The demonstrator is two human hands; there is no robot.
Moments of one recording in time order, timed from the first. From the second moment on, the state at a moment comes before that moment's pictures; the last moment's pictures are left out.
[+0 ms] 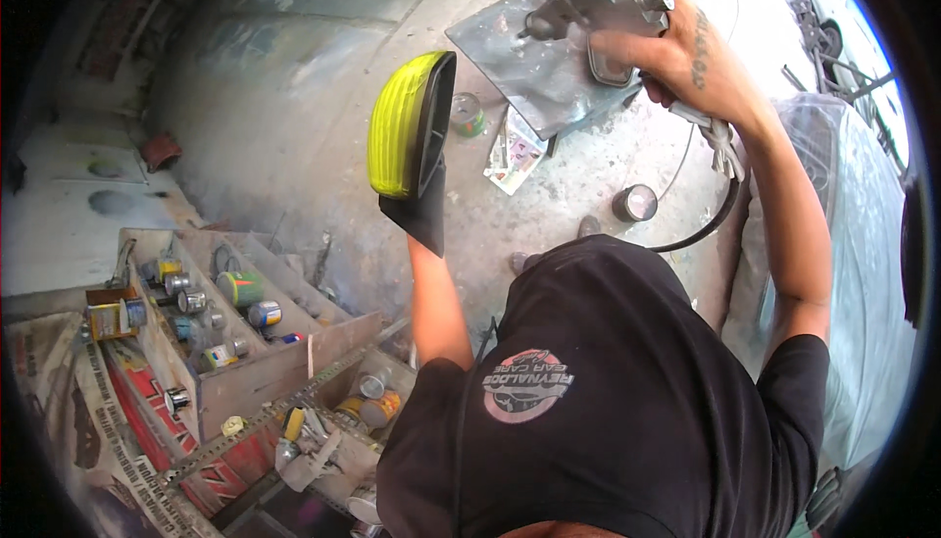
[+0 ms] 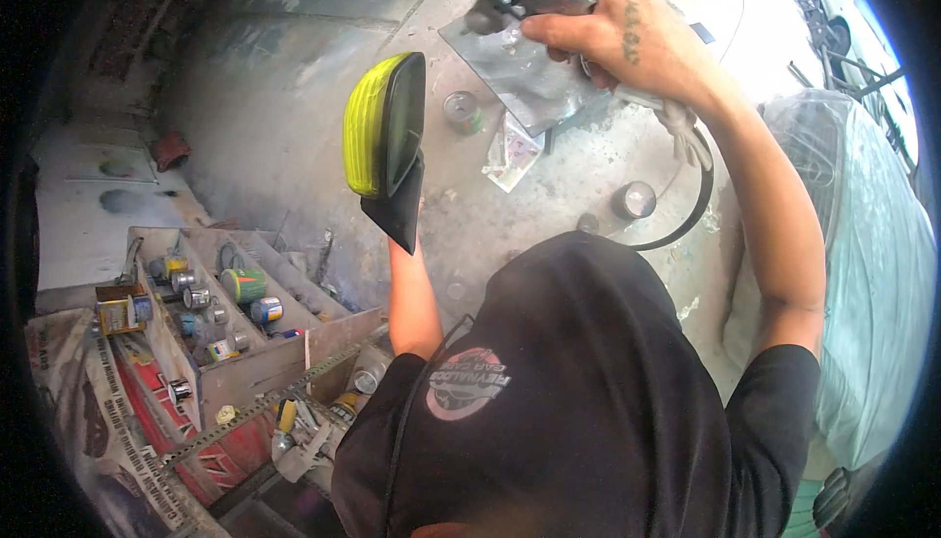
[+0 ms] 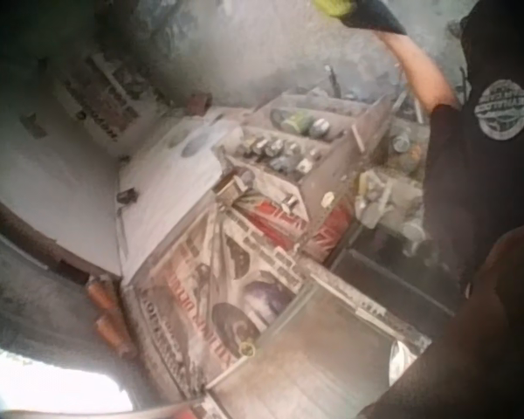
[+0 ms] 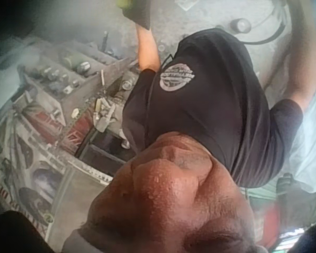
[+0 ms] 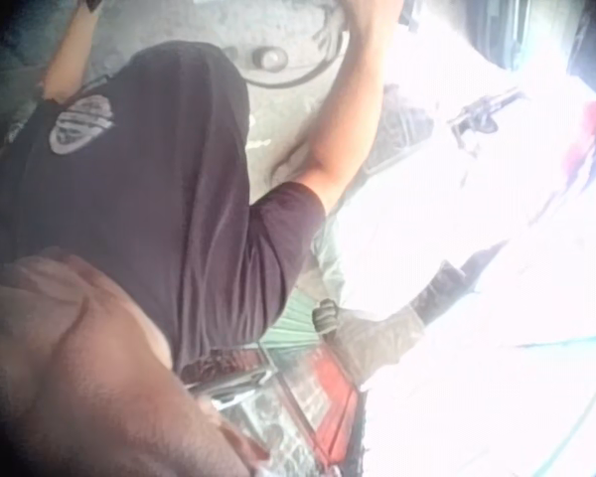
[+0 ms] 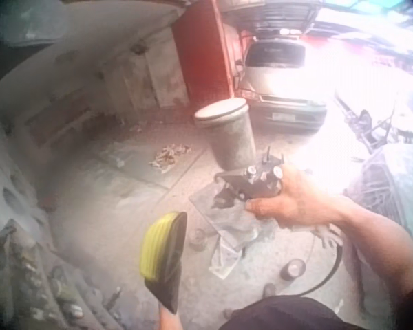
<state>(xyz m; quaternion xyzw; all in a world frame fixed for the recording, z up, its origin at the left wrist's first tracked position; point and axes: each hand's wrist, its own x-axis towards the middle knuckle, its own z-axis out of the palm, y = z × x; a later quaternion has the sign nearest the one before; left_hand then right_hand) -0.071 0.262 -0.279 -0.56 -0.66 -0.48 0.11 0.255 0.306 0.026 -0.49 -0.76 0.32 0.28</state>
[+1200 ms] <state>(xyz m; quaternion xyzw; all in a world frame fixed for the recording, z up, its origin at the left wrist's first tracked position) -0.049 0.299 -0.321 0.06 -0.20 -0.72 -0.66 0.267 0.281 -0.044 -0.42 -0.82 0.33 0.22</state>
